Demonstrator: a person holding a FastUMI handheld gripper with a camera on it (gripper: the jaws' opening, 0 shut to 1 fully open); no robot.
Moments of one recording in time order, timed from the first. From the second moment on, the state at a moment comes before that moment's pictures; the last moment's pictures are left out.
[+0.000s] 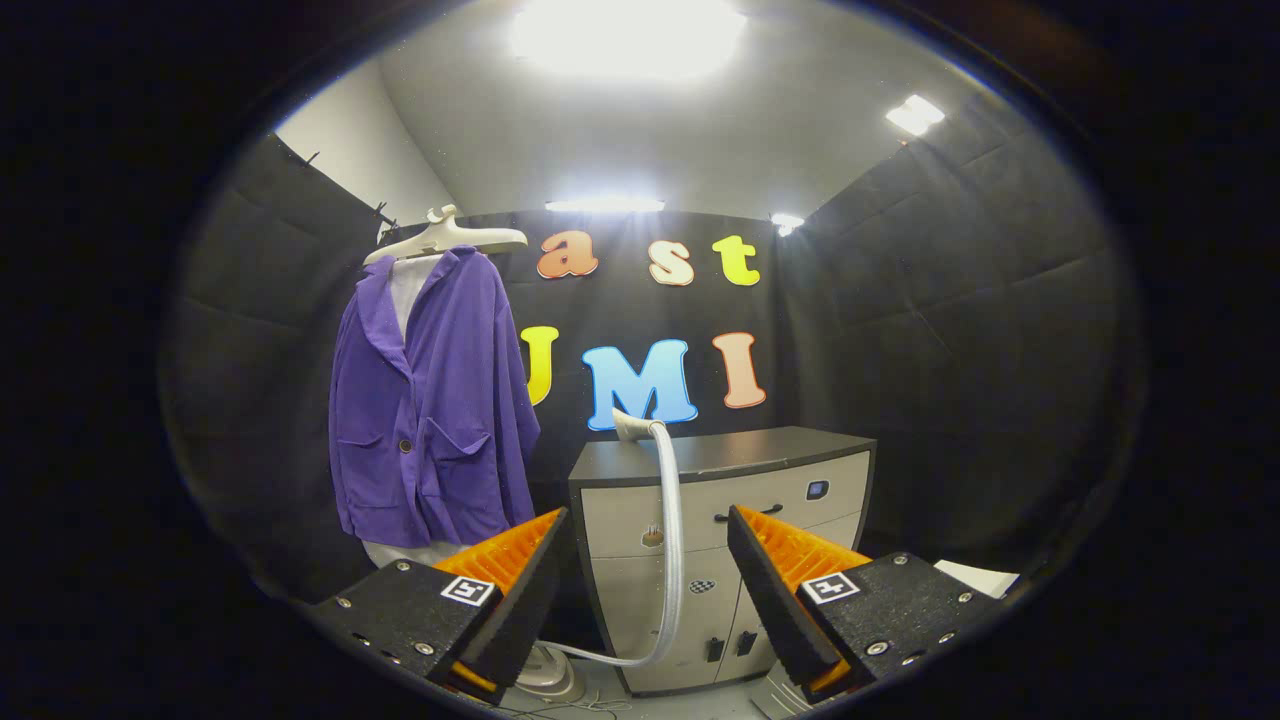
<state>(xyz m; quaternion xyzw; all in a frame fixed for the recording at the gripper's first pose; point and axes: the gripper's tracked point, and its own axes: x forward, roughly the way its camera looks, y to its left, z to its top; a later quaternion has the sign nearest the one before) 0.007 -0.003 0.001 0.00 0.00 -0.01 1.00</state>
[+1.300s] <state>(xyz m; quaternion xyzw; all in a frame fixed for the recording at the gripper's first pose) 0.166 0.027 0.126 -0.02 -0.03 0.07 1.00</state>
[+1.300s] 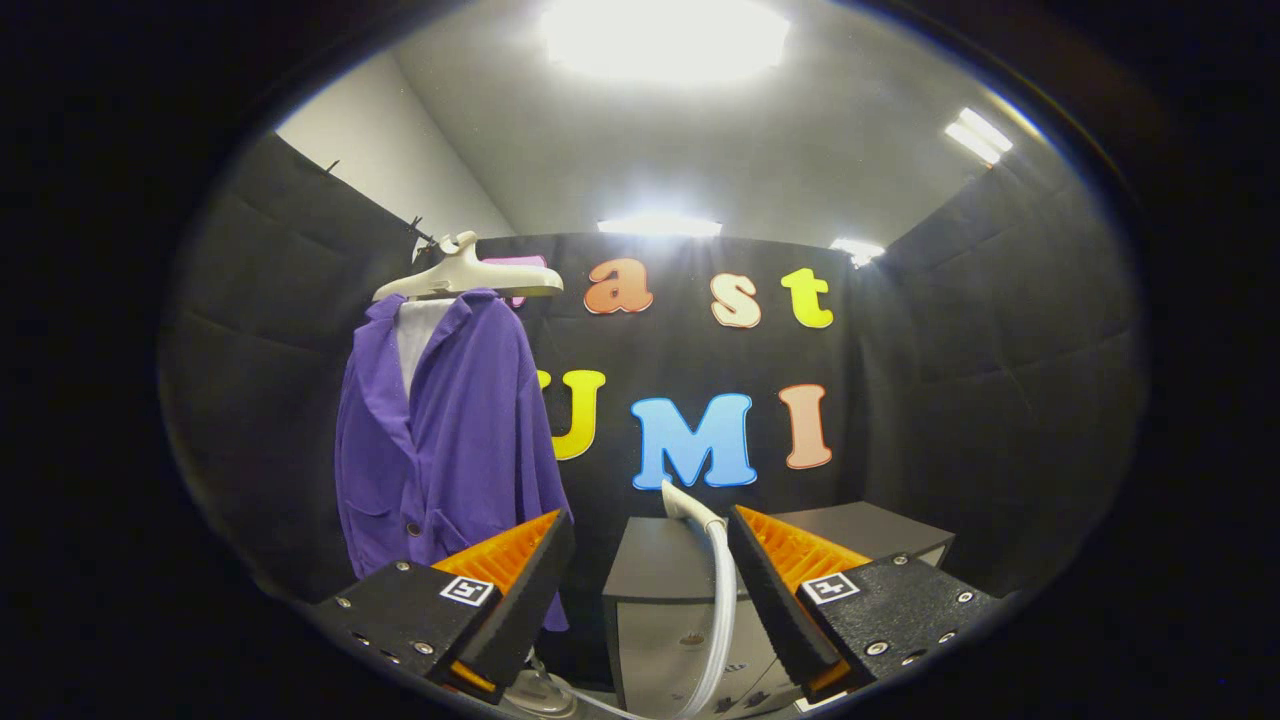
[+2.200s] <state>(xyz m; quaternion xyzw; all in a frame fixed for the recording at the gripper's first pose) 0.401 -0.026 0.066 0.03 0.13 0.14 0.98</state>
